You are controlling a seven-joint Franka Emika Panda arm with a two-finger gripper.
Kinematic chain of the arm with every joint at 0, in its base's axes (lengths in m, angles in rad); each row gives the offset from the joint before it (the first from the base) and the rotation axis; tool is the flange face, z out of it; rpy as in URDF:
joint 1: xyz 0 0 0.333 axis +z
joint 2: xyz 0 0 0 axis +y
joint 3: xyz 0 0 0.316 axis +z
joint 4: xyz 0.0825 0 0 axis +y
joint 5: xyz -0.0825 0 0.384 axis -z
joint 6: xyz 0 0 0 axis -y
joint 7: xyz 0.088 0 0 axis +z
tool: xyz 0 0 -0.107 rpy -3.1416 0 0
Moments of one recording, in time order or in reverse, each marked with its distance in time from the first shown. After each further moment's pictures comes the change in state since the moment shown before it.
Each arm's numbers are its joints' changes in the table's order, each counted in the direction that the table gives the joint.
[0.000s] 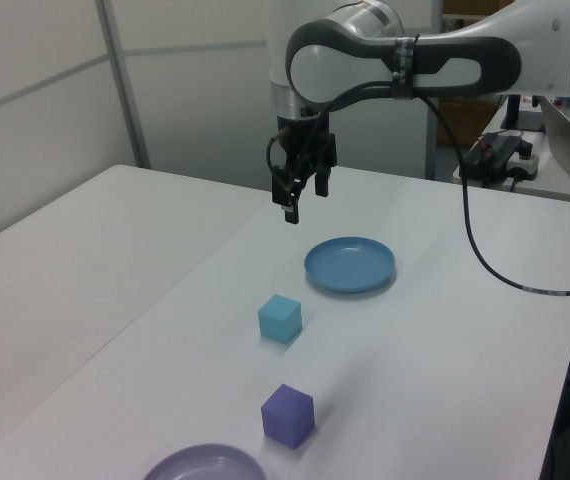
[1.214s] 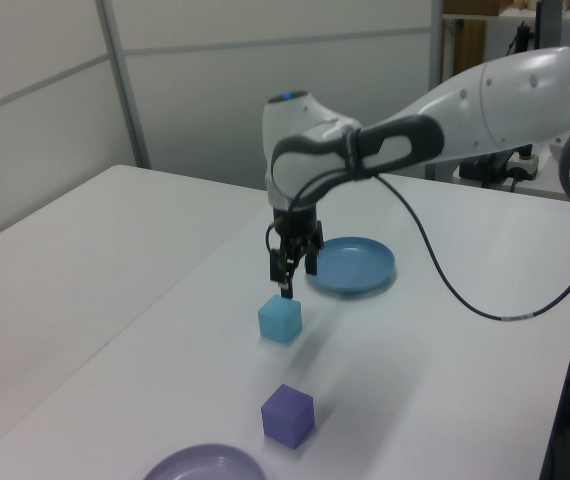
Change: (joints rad) arm -0.061 0.275 -0.003 0.100 -0.047 0.285 0.124
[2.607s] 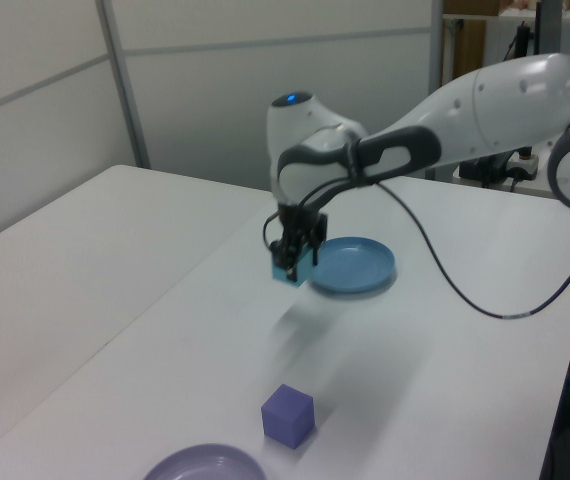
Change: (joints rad) arm -0.063 0.021 -0.005 -0.045 0.103 0.062 -0.158
